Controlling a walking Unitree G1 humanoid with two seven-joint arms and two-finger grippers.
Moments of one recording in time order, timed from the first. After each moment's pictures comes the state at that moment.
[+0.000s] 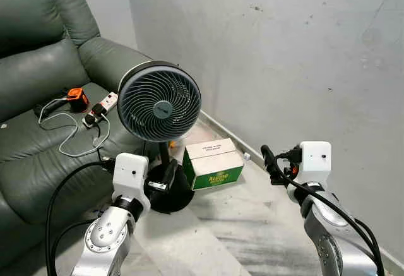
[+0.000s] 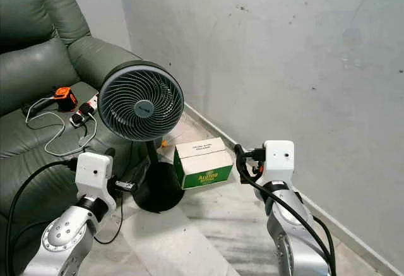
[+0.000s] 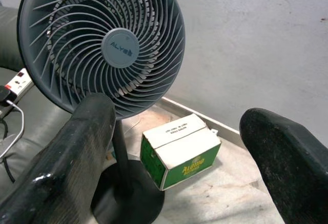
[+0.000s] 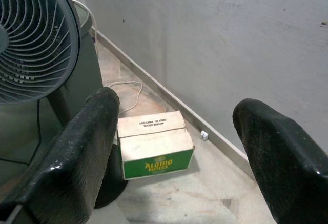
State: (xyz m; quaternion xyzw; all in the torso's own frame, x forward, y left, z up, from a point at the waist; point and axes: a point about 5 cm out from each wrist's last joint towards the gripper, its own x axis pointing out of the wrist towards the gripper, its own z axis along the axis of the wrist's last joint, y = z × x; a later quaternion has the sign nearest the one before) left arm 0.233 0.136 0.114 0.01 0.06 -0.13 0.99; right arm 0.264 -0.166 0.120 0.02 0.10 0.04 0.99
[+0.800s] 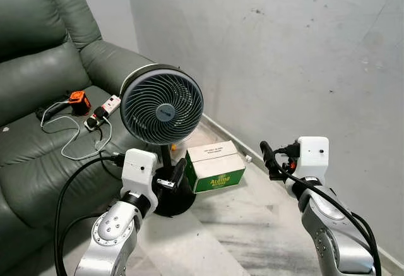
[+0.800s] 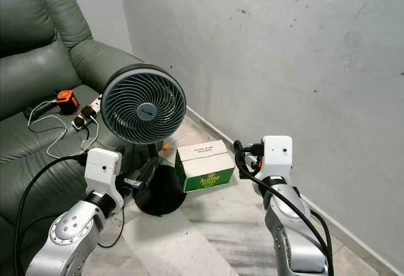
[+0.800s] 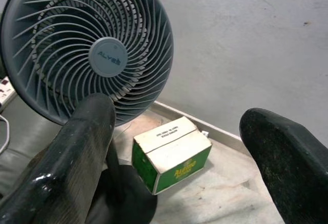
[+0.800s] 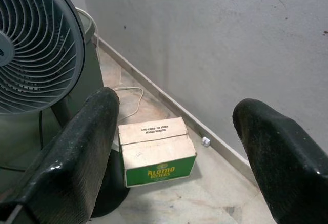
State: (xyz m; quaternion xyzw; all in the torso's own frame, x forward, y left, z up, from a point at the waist) left arm 0.237 0.125 0.117 0.00 0.07 -0.15 0.99; right arm 0.269 -0.165 0.121 0.02 0.10 0.03 0.99
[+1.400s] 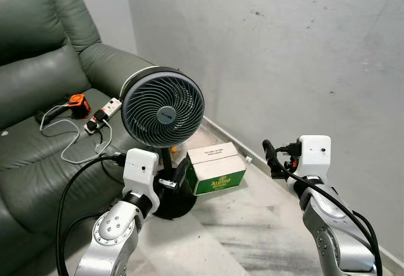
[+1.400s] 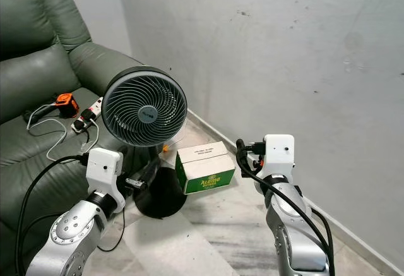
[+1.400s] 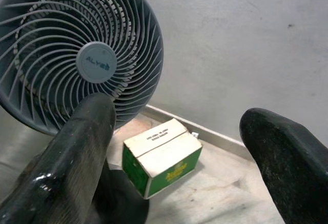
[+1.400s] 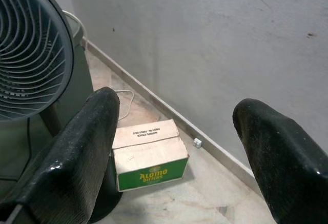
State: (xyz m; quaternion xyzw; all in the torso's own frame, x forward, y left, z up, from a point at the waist) left arm 0.237 0.123 0.117 -0.01 0.07 -0.17 0.98; right arm 0.271 -0.167 0.123 0.01 0.10 0.02 1.00
